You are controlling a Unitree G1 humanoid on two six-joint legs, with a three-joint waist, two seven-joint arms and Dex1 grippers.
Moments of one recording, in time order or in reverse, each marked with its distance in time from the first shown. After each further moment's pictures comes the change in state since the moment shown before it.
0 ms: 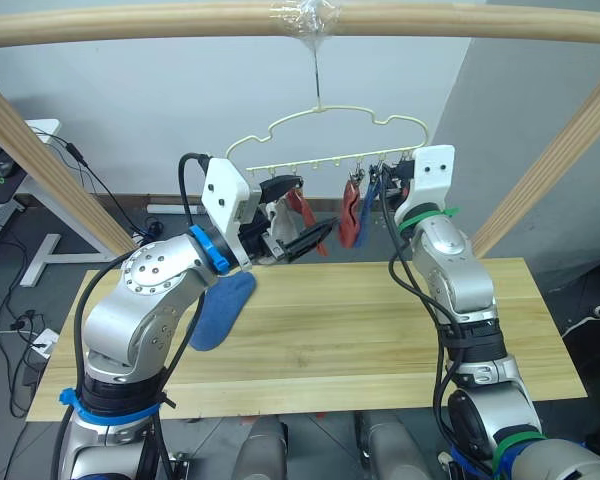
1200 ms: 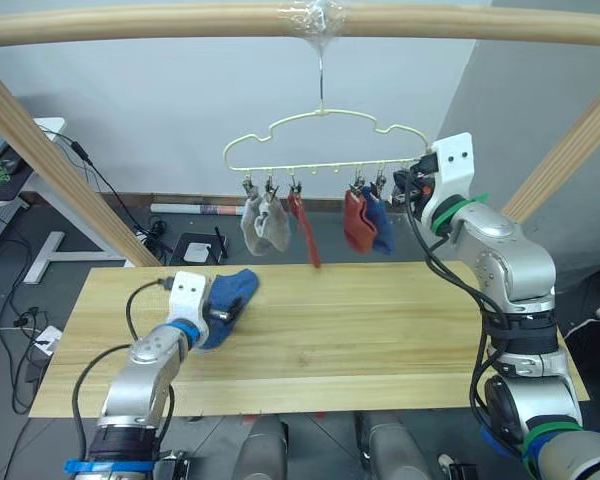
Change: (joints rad) left arm 0.333 -0.097 0.036 0.635 0.340 -0.206 0.300; right arm -0.031 -0.170 -0.047 -0.141 0.165 0.390 0.240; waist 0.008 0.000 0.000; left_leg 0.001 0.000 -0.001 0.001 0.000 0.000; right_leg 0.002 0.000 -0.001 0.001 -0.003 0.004
